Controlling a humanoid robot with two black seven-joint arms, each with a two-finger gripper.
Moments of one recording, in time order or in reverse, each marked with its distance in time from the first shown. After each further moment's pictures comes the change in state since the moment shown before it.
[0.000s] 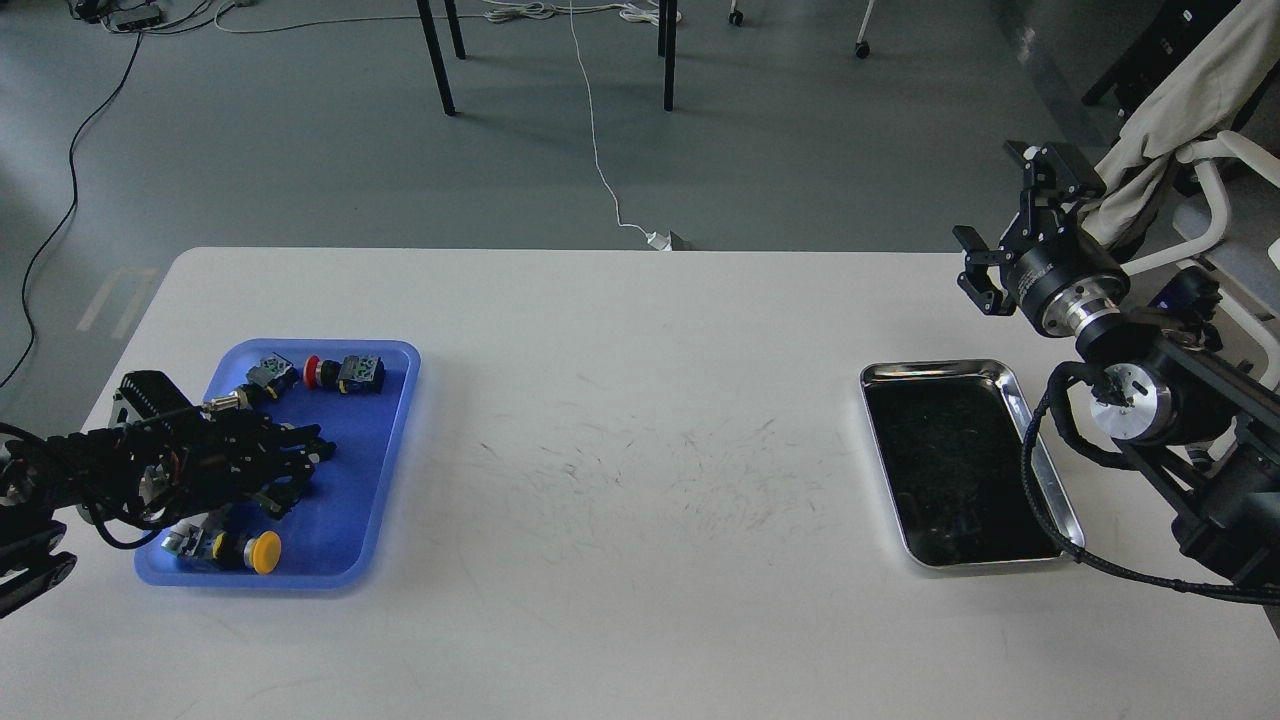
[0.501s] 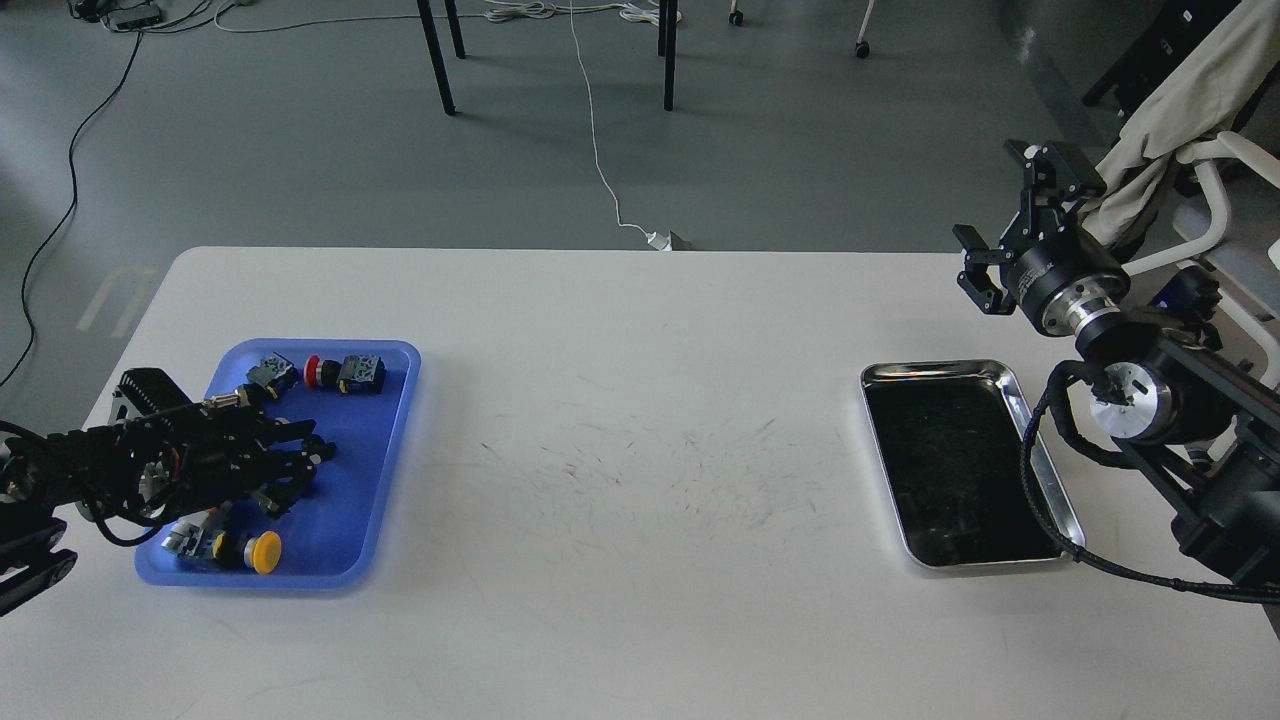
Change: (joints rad) left arm 0.000 -0.003 -0.004 0.001 -0.002 -0.001 0.000; right arm 0.002 0.000 0.000 0.000 0.006 0.001 0.000
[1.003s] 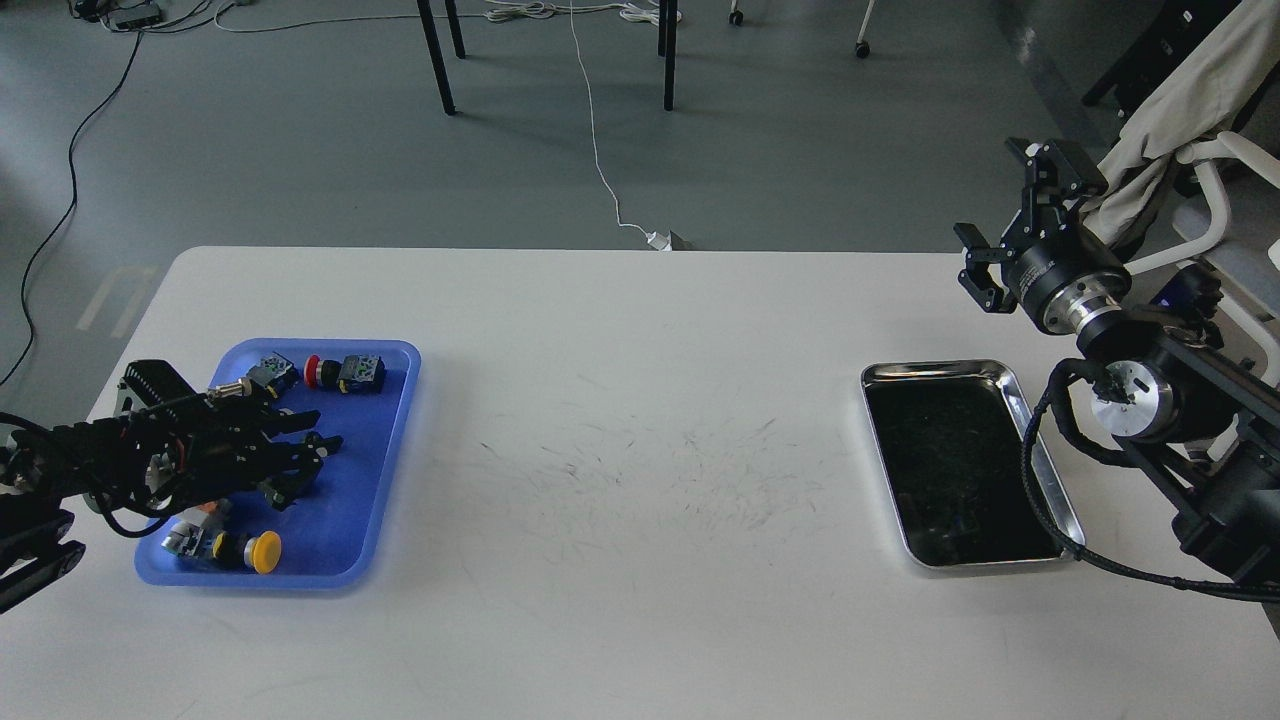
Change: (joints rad) left arm -0.009 -0.010 -0.019 0.003 -0.003 -0.005 0.000; right arm 0.003 -0.002 0.000 0.000 0.003 -0.001 -0.001
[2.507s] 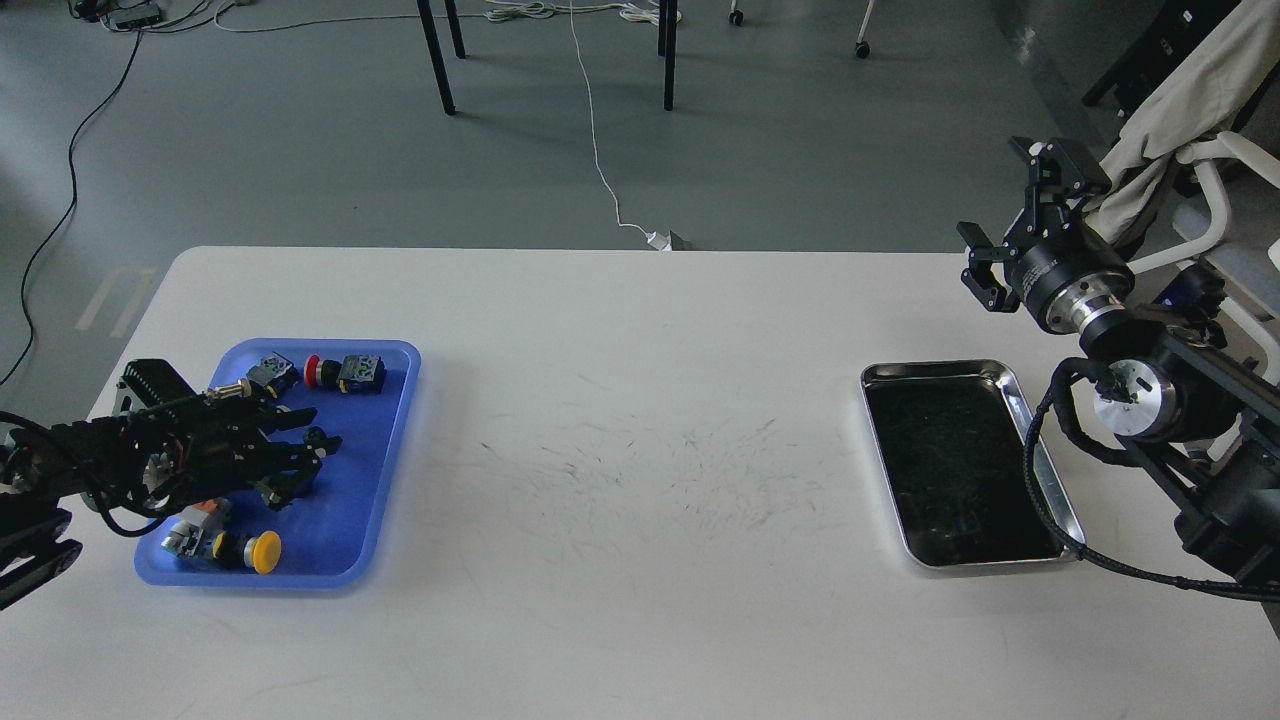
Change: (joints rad) left arm -0.003 -0.001 -0.001 0.009 0.018 0.010 0.000; right arm 0.001 -0.003 0.001 0.000 0.002 -0.001 0.000
